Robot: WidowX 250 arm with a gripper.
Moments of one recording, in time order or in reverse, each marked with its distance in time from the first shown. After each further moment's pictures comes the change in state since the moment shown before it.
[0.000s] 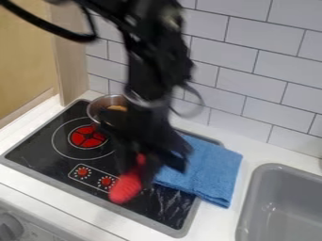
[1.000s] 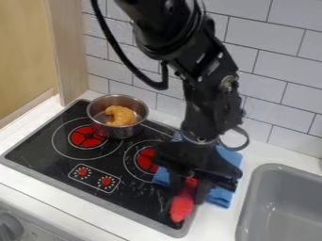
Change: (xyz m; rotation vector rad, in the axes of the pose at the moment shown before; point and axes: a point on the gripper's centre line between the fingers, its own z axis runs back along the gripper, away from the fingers) arm 0.045 -0.041 -0.040 -0.052 -0.065 0.091
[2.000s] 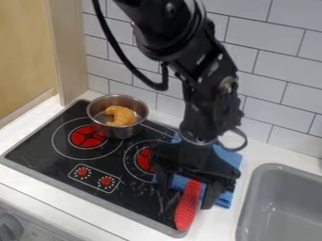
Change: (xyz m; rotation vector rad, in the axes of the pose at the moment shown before) arm -0.002 0.005 0.003 0.010 0.015 0.054
